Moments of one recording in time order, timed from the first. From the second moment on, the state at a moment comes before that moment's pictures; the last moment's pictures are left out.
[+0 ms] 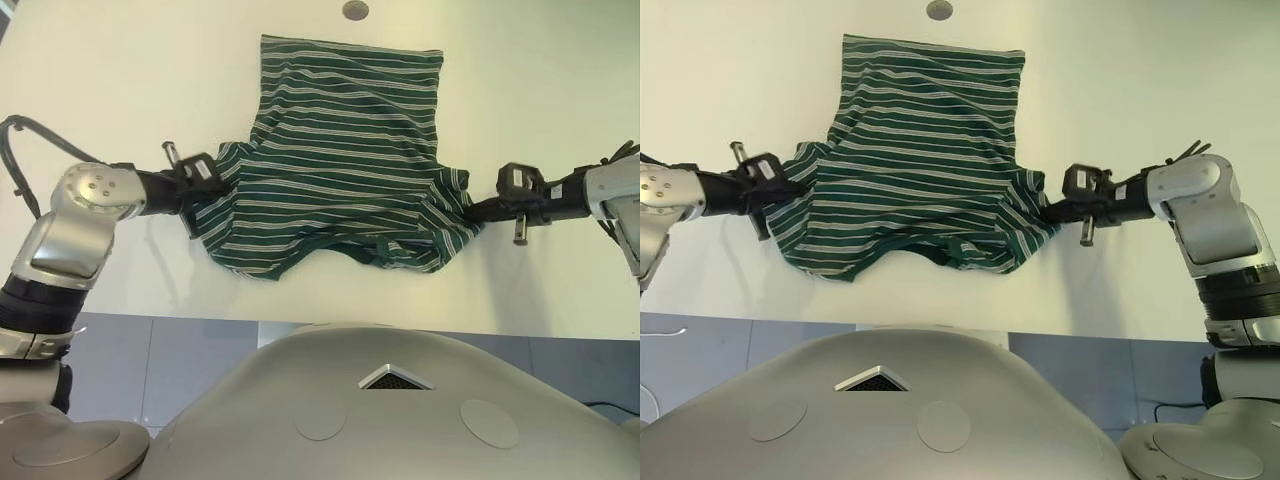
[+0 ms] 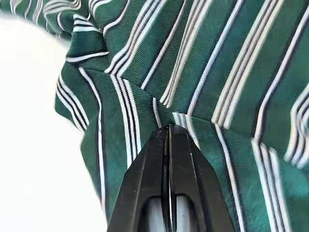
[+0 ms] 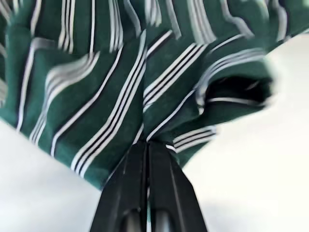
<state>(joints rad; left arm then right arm) 0.03 0.92 -0.15 -0.23 -0.19 0.52 -0.94 -0.08 -0.93 0.18 -0.04 0.20 0.44 1.28</state>
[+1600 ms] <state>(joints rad) 0.04 0.82 0.13 0.08 -0.52 0.89 -0.97 0.10 -0.91 0.43 -0.56 0.29 0.51 1.15</state>
